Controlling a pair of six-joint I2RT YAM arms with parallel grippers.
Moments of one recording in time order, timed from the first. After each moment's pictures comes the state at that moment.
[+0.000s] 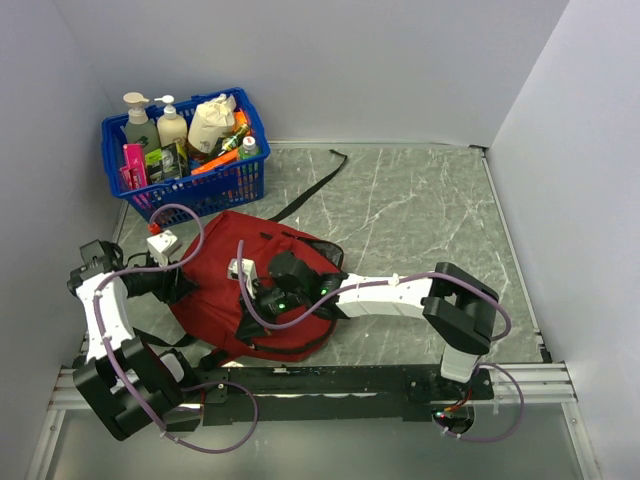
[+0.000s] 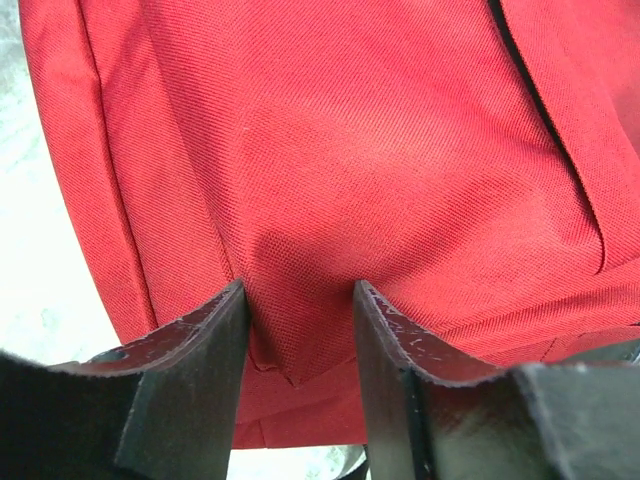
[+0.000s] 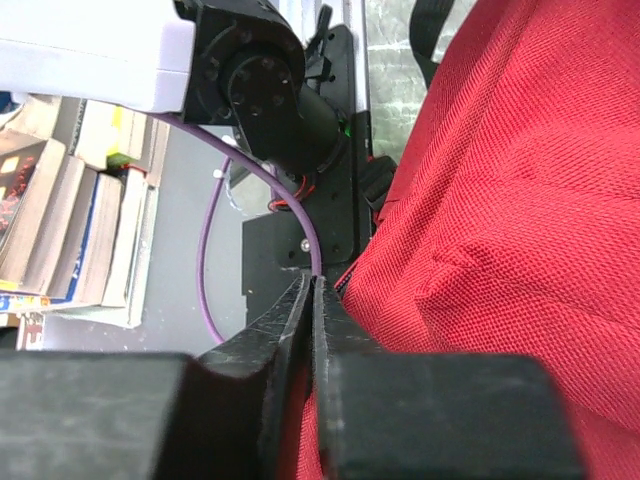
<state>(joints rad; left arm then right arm) 0.57 1.09 0.77 -1.04 0.99 1.13 1.17 1.75 1.08 0.23 -0.59 0.35</state>
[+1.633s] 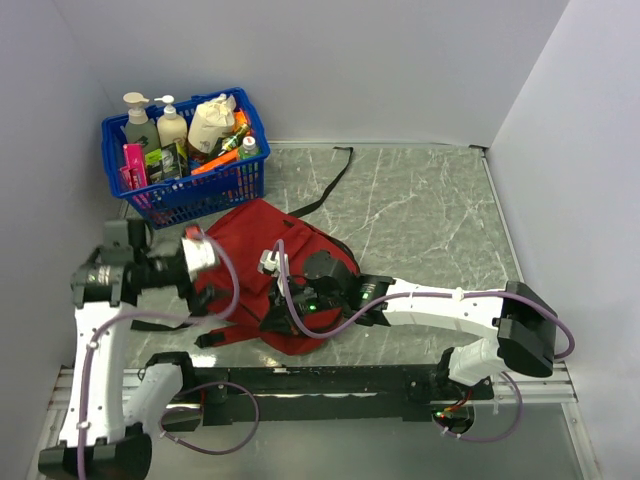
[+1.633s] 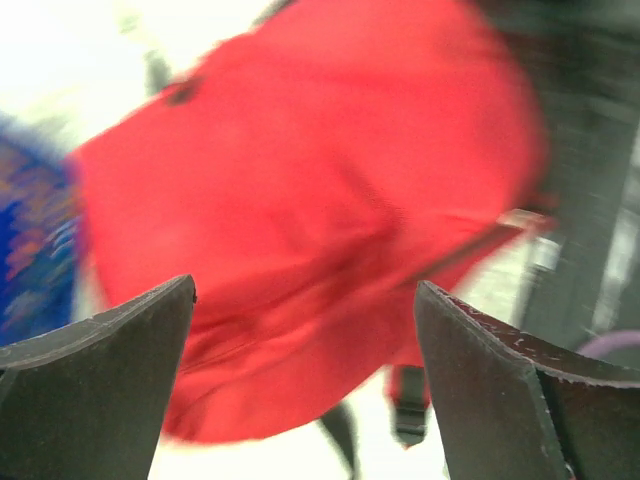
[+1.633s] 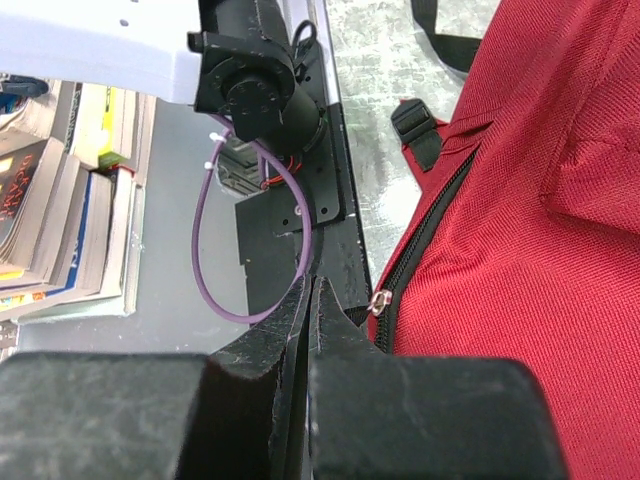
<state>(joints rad) 0.09 0.87 1.12 -1.17 0.95 1.05 1.17 1.41 0.94 0.07 -0.43 0.31</state>
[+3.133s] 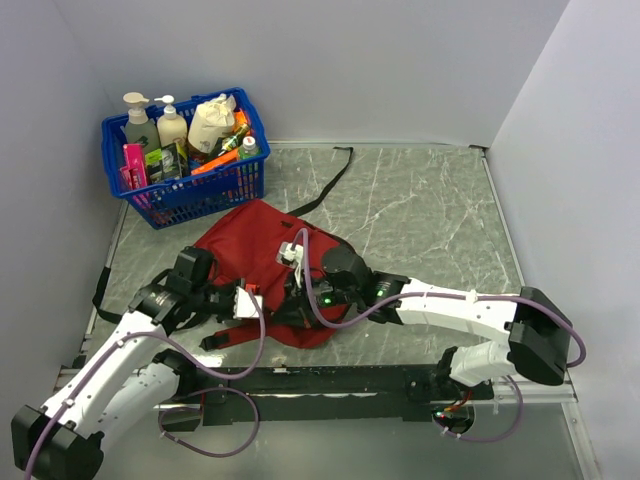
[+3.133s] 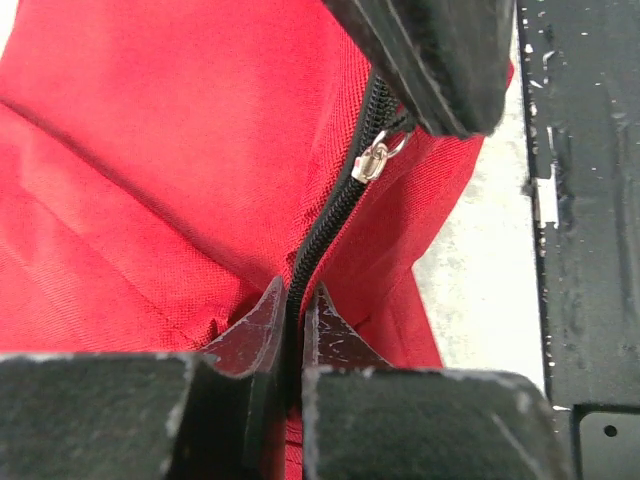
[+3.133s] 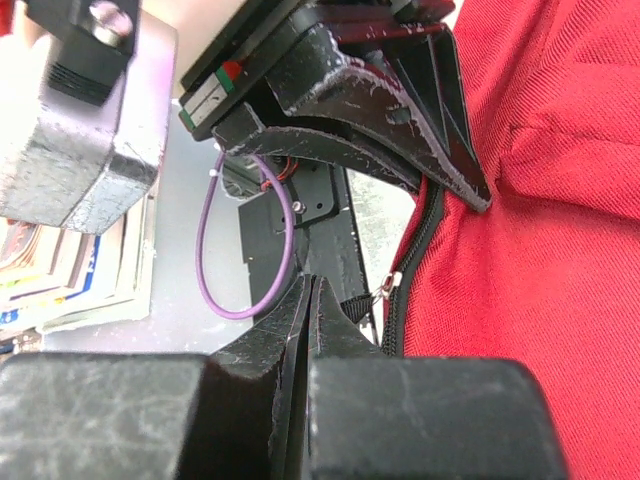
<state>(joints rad) -0.42 0.78 0.61 -0.70 0.74 1.05 1.09 1.33 0.84 0.13 -0.49 0.36</state>
